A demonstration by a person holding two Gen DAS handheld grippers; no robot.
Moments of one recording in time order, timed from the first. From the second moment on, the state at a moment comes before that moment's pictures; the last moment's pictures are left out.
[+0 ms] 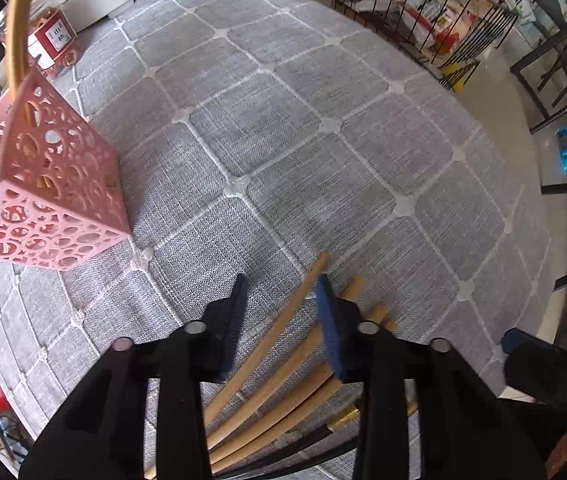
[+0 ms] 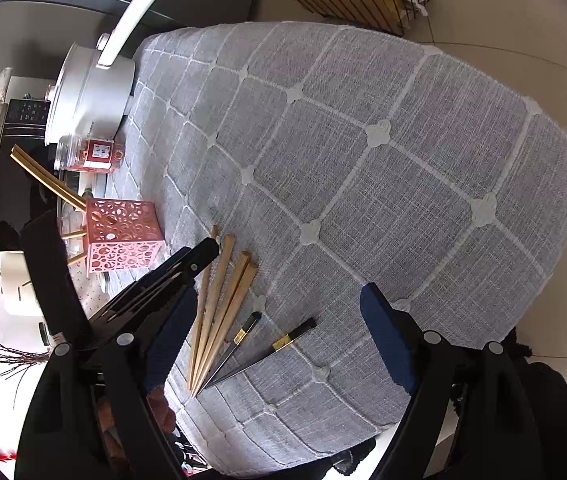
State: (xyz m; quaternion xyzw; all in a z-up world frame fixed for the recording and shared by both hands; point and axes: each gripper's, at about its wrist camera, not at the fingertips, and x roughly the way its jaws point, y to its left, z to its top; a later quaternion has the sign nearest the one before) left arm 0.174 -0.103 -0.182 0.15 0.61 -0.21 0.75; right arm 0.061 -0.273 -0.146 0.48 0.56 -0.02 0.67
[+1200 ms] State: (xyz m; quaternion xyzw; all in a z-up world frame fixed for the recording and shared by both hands) left arm 0.079 0.039 -0.051 0.00 0.44 -0.25 0.86; right arm 0.045 -0.210 -0.160 0.45 0.58 -0.12 0.67
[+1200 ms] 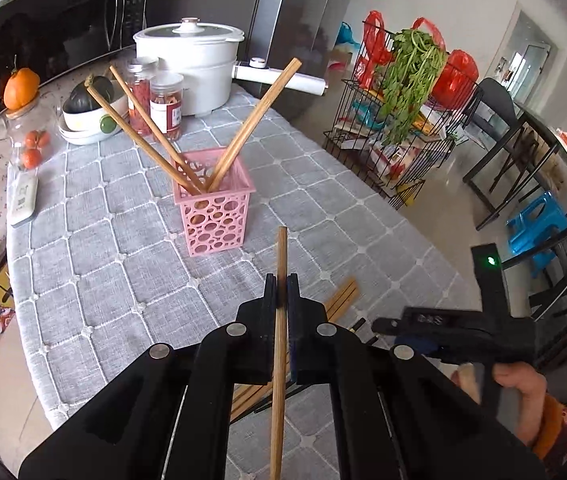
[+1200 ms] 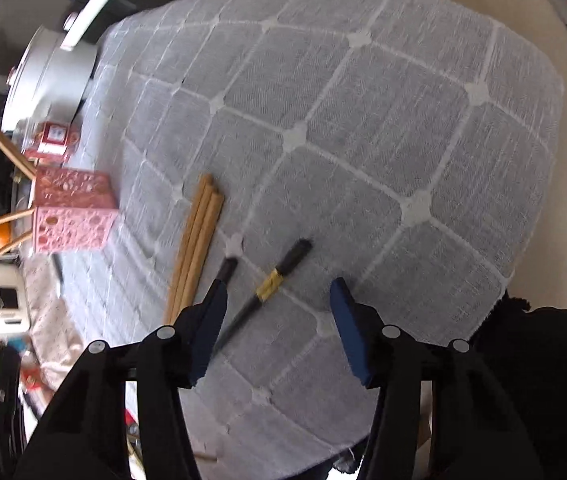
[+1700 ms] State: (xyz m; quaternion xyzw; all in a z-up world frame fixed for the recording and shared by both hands) left arm 0.062 0.063 -0.020 -0.02 0.39 -0.25 0.88; right arm 0.035 -0.219 -0.134 0.44 0.53 -0.10 0.72
